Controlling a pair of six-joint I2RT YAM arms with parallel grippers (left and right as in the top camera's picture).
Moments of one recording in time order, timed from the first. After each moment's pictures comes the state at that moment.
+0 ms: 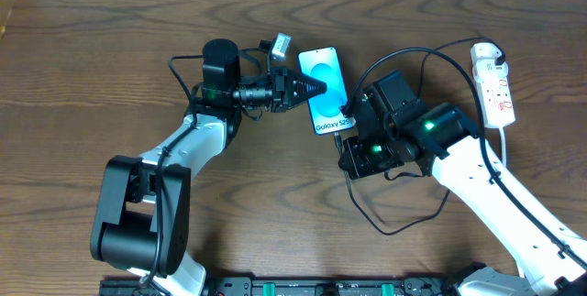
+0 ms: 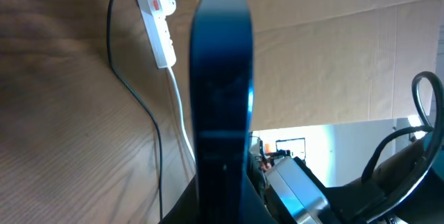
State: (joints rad) left arm -0.21 1.77 0.93 0.54 1.26 -1.05; right arm 0.55 1.44 1.19 -1.00 -0.43 0.32
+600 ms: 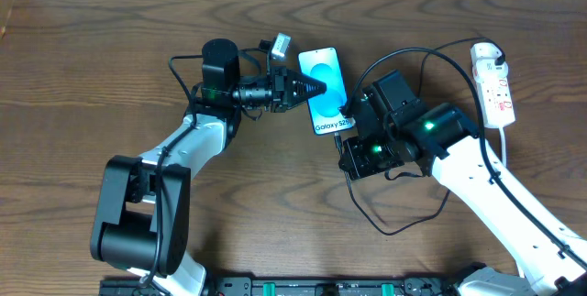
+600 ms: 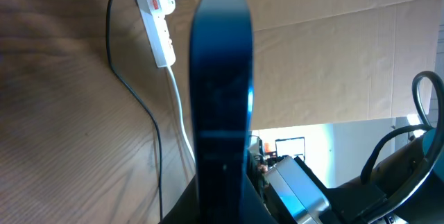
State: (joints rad) left arm -0.21 1.77 0.93 0.54 1.27 -1.05; right arm 0.55 1.44 1.19 -1.00 -0.43 0.30
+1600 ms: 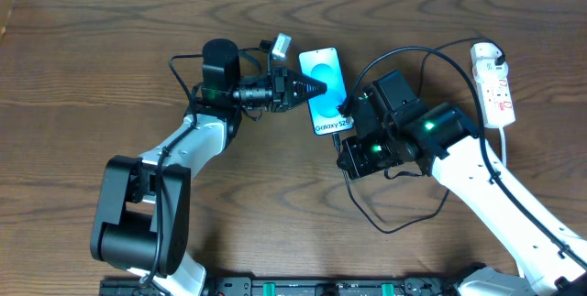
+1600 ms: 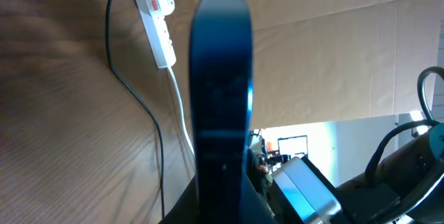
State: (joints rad) left arm -0.21 1.77 0.93 0.54 1.27 -1.03; right arm 0.55 1.44 1.19 -0.98 -0.44 0.28
